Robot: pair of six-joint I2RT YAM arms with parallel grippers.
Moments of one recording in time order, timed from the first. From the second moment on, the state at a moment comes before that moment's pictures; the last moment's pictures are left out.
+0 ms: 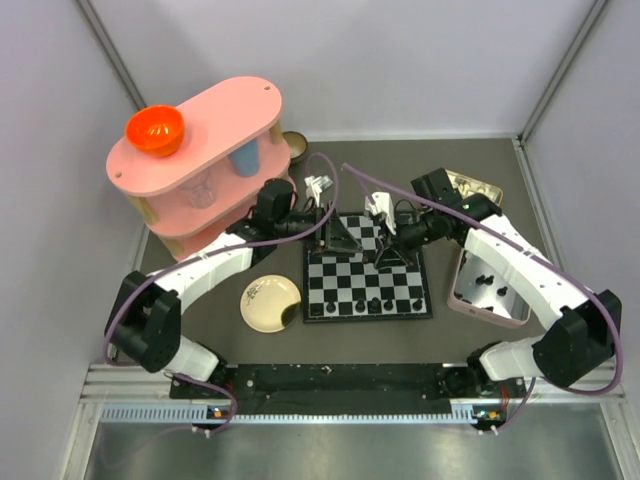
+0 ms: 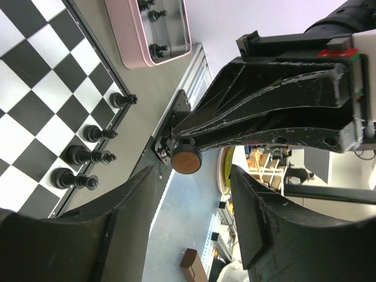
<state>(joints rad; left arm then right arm) -0.55 1.45 0.97 0.08 0.90 -0.91 0.51 1.35 1.22 -0.90 -0.78 -0.66</state>
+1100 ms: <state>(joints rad) -0.57 1.37 0.91 0.20 0.92 -0.94 0.45 1.26 1.16 -0.78 -0.91 -0.45</state>
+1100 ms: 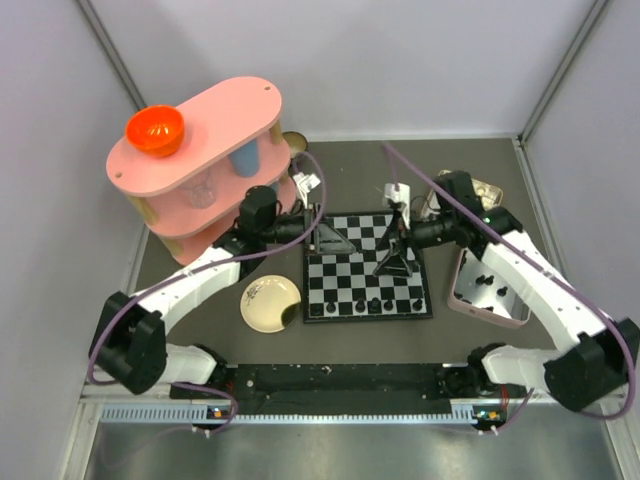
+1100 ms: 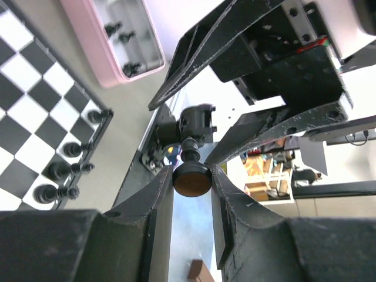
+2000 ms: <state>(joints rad) -0.52 1.30 0.76 0.99 0.90 -1.41 0.44 1.14 0.89 0.35 -0.99 0.78</state>
